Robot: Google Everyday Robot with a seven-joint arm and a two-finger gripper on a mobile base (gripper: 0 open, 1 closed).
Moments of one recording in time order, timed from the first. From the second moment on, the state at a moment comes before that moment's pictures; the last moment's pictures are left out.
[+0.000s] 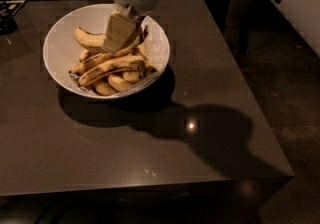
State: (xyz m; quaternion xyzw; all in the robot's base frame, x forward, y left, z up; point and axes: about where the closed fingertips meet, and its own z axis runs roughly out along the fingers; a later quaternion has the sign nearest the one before) arm 0.531 0.086 0.992 -0.66 0.70 0.16 0.23
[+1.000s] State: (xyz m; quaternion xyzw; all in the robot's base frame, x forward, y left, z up) arm 0.482 0.029 1.009 -0.73 0.58 0.26 0.27
